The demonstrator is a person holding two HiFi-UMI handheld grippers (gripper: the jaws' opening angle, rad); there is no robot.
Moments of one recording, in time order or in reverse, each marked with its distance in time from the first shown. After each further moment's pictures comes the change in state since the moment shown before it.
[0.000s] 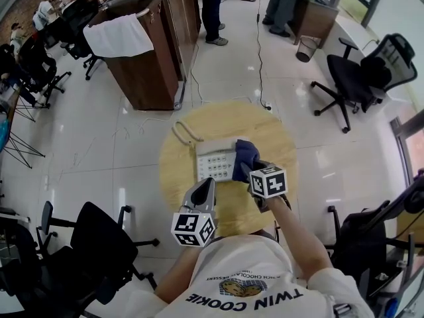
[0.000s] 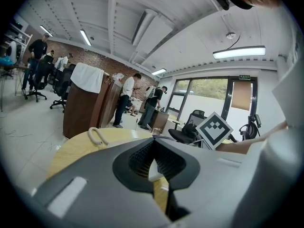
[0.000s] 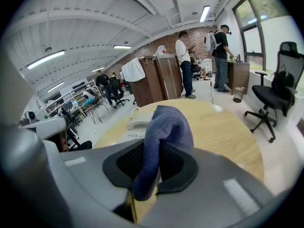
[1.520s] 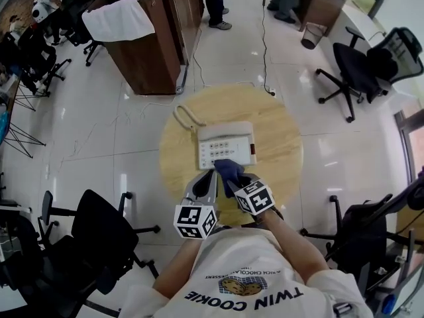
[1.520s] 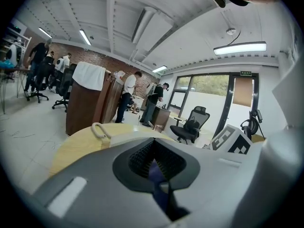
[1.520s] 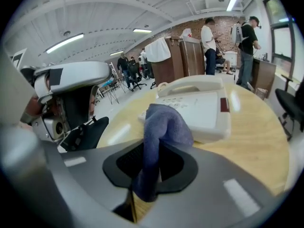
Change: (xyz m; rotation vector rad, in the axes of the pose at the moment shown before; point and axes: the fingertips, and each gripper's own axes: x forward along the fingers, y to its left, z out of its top) left arm -0.005 0.008 -0.022 0.013 0.032 0.022; right arm 0.014 0.081 -0.097 -0.184 0.169 0.158
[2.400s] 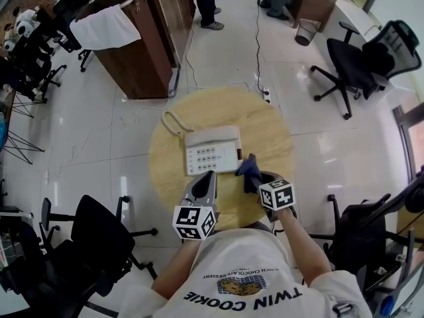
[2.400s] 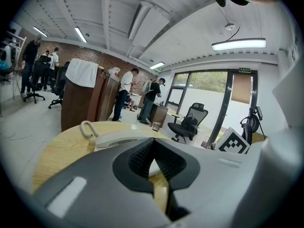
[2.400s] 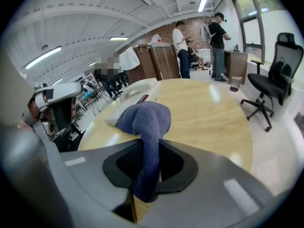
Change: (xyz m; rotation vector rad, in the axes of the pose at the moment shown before) left arm 0.035 -0.035 -0.002 0.021 0.037 -0.018; right arm -0.064 -0.119 -0.033 0.215 -0.062 -0.144
